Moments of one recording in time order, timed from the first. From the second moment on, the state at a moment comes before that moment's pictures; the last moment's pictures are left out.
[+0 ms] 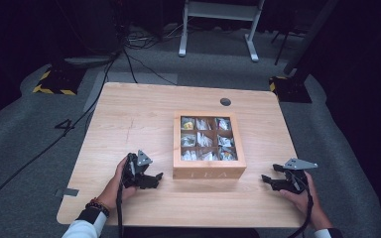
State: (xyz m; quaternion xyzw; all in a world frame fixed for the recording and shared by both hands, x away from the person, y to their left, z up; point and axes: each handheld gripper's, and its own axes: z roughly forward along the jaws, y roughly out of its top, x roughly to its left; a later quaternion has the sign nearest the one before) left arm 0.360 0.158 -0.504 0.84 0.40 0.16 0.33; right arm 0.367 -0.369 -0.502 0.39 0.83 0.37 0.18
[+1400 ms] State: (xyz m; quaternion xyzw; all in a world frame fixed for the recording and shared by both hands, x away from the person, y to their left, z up) left arm 0.360 0.165 -0.505 0.86 0.36 0.13 0.34; right arm 0.348 -0.290 -0.446 0.30 0.84 0.42 0.16
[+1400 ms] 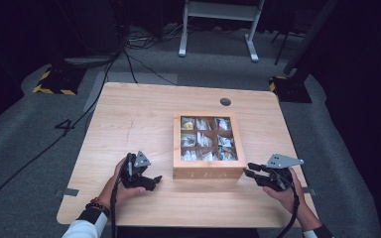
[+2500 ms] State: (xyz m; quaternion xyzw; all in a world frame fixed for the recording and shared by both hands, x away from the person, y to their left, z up) left arm 0.362 0.166 -0.500 0.86 0.36 0.13 0.34; right arm 0.346 -0.284 -0.430 0.30 0.82 0.44 0.20
